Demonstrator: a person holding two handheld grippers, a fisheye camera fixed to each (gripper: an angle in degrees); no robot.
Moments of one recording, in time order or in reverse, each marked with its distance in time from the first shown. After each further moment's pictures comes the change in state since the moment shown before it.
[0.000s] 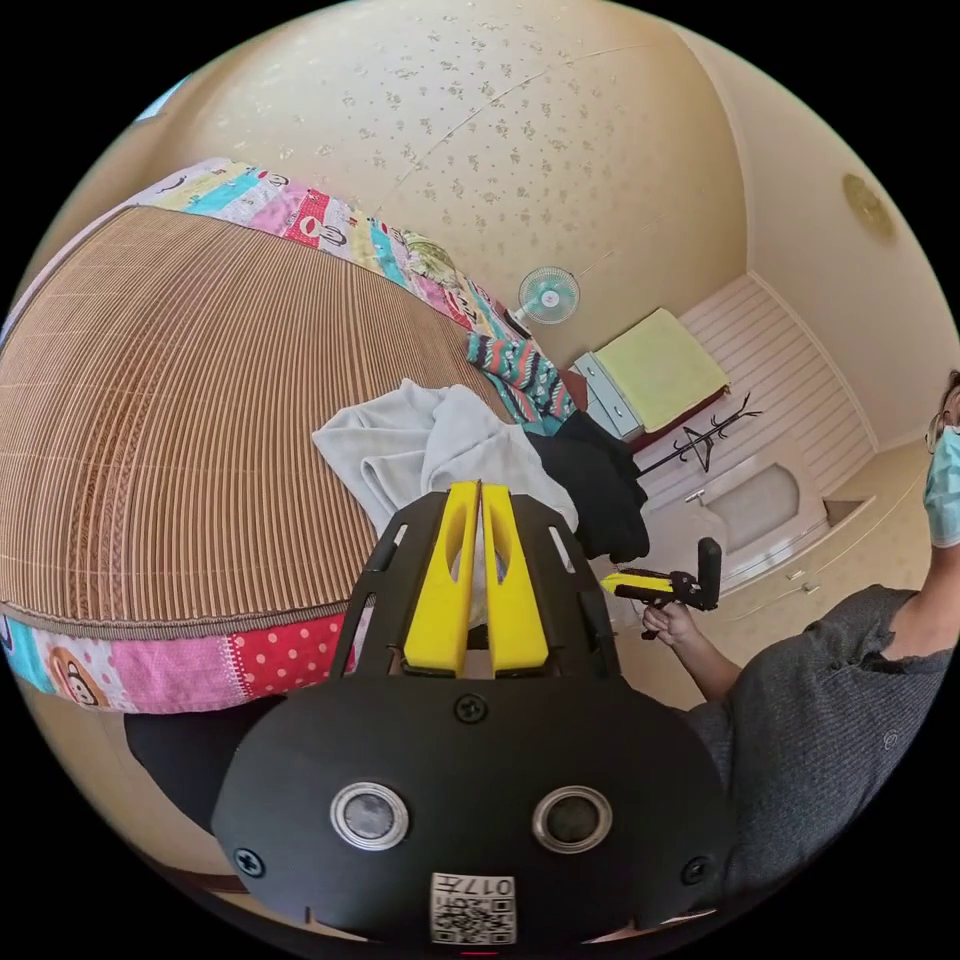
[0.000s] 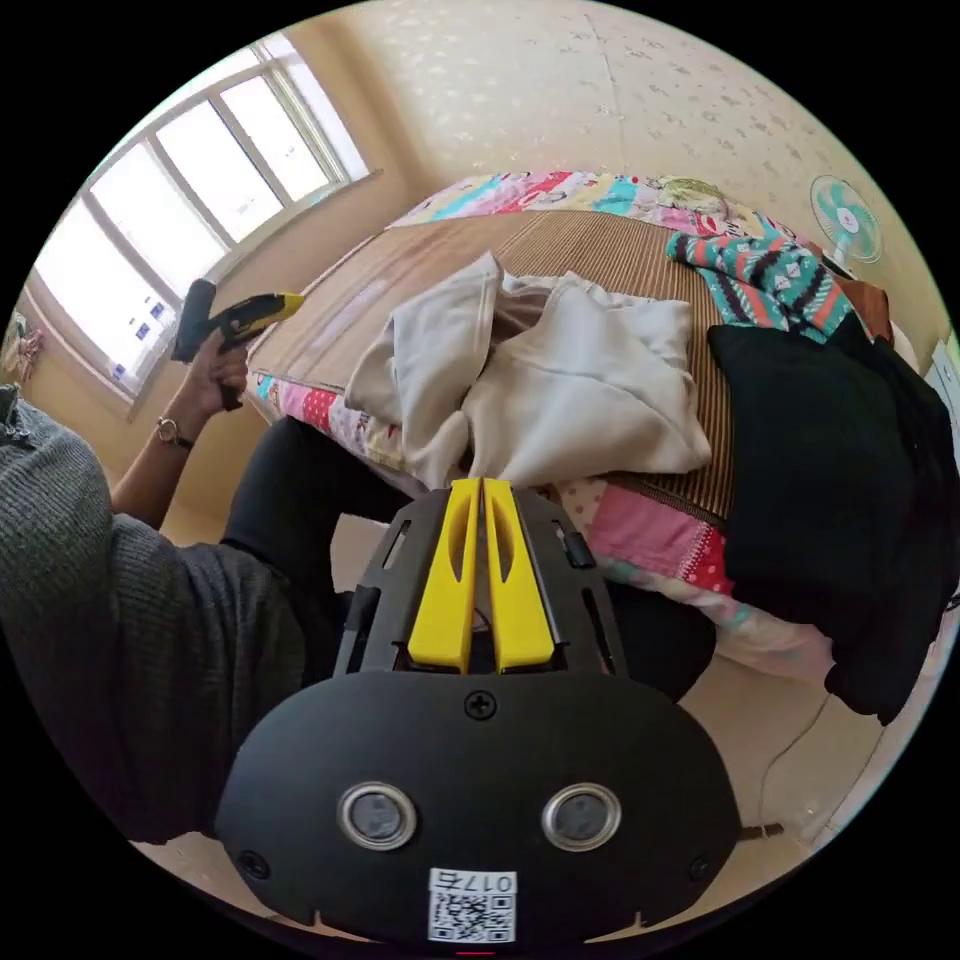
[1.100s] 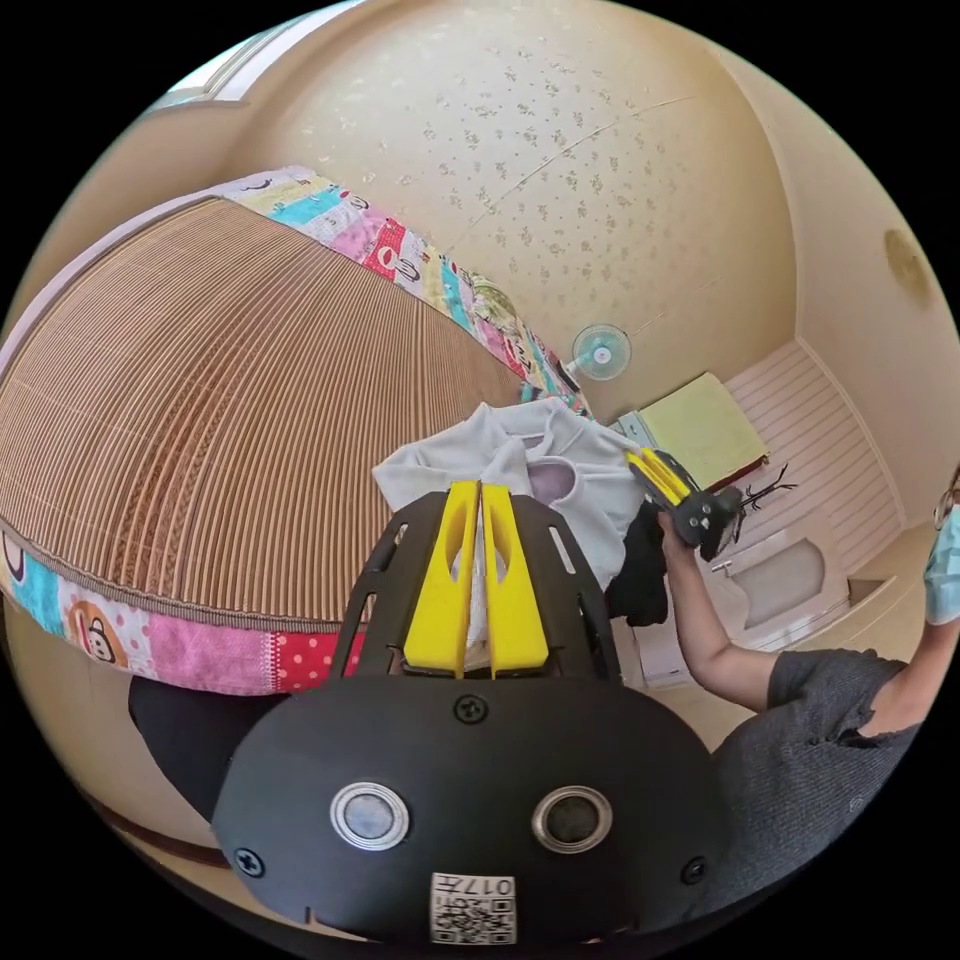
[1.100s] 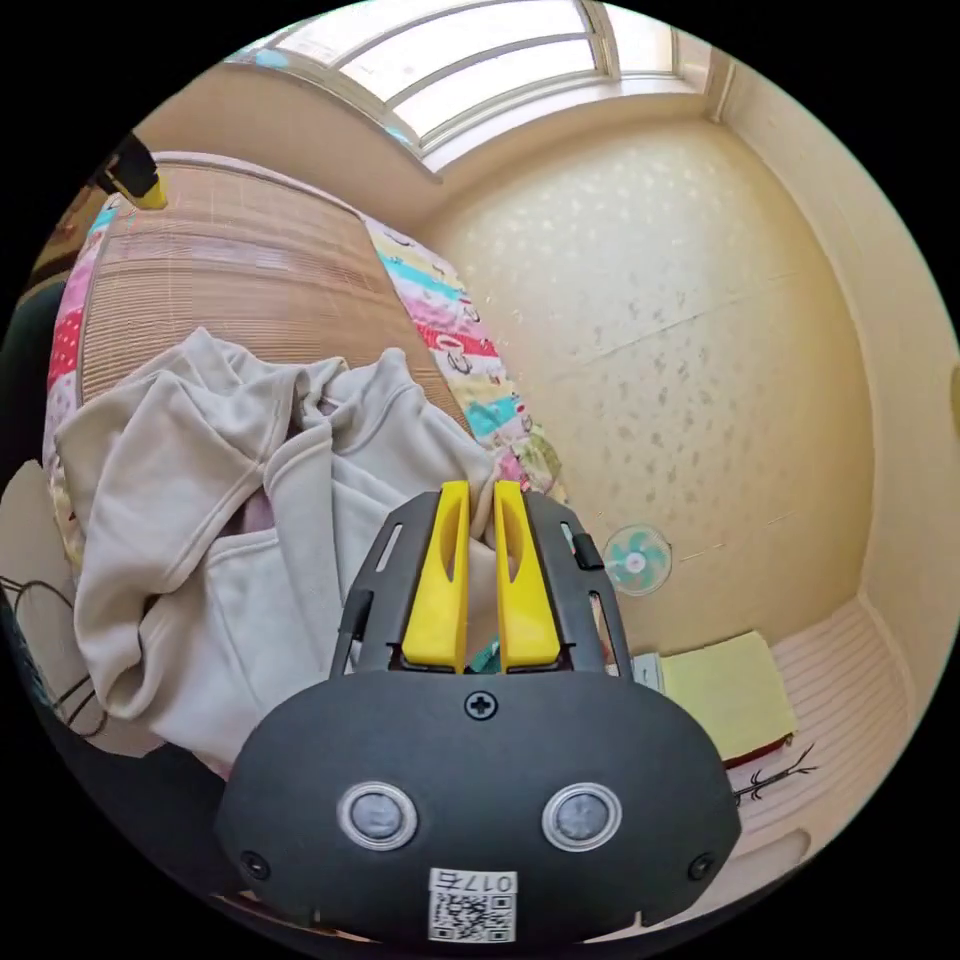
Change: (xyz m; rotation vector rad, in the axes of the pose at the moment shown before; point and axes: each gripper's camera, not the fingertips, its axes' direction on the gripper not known) left arm -0.022 -0.048 -0.055 0.186 -0.052 -0.167; right arm -0.223 -0.190 0.071 0.279 0.954 -0.786
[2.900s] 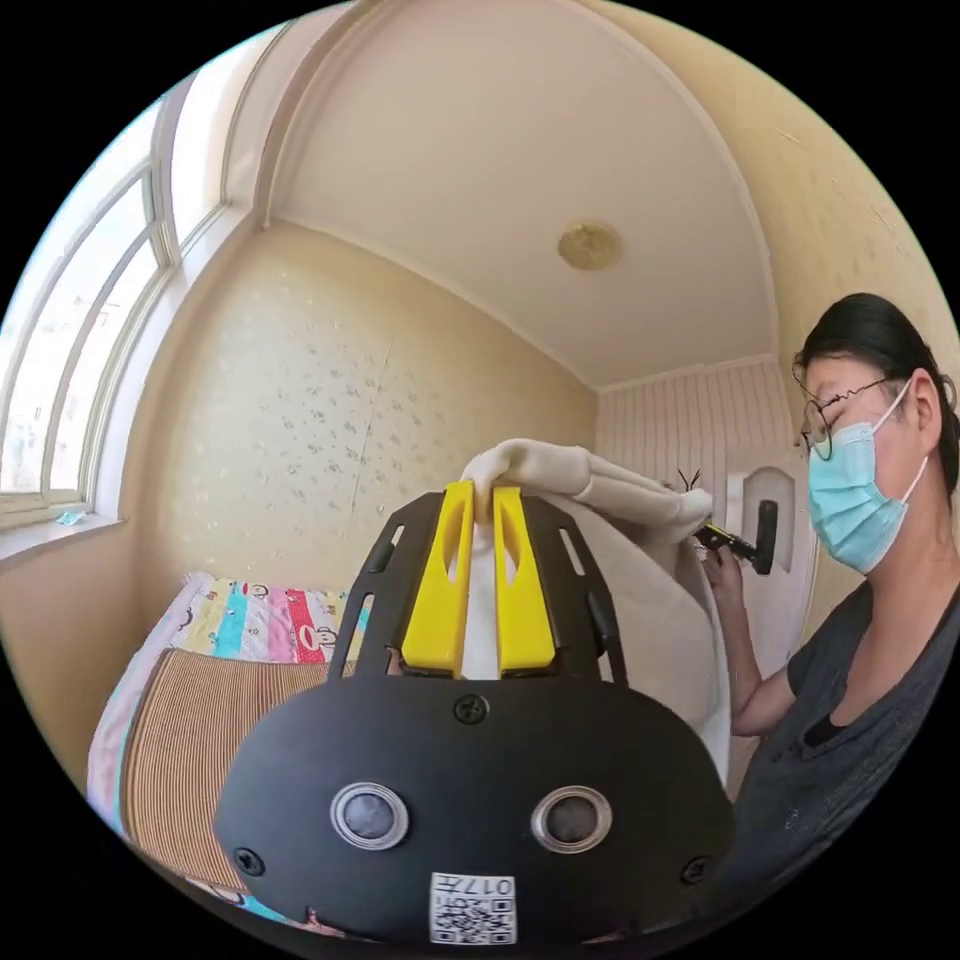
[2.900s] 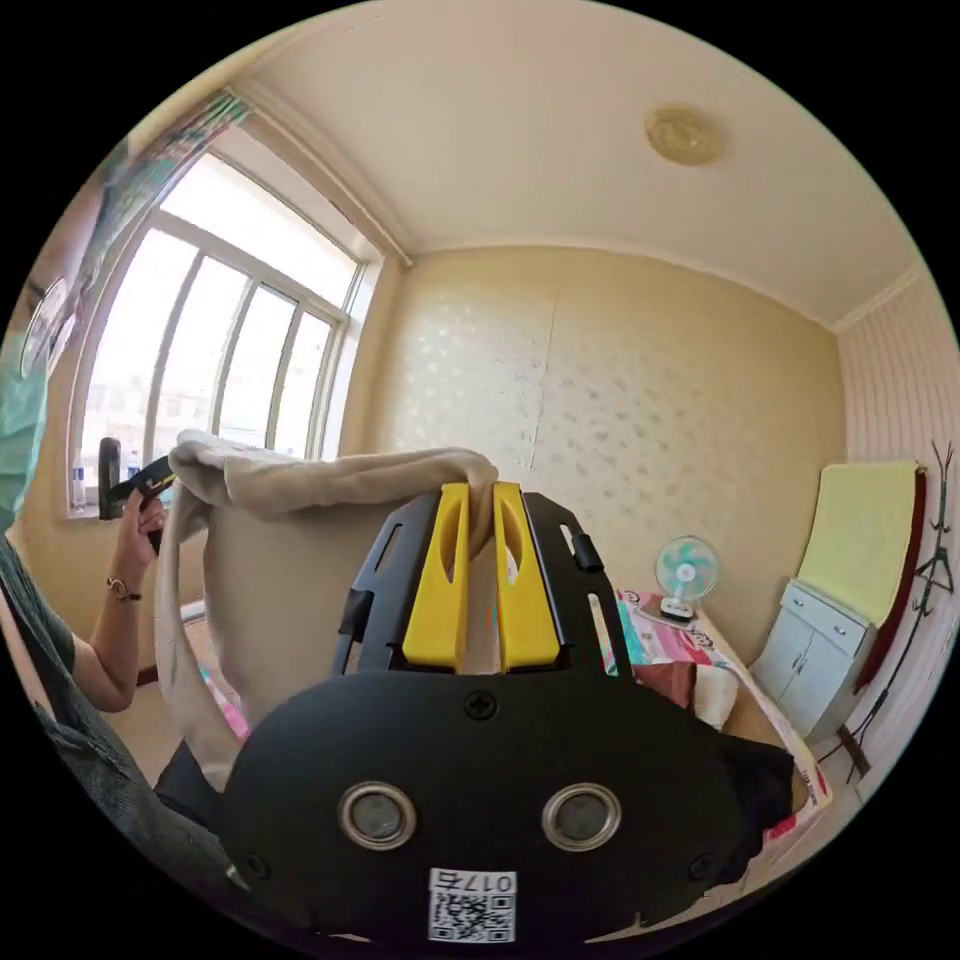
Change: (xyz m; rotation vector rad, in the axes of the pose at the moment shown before) left arm 0.330 -0.016 -0.414 0.582 0.125 0.671; right arm 0.417 0.107 -0.381 0.444 -0.273 0.858
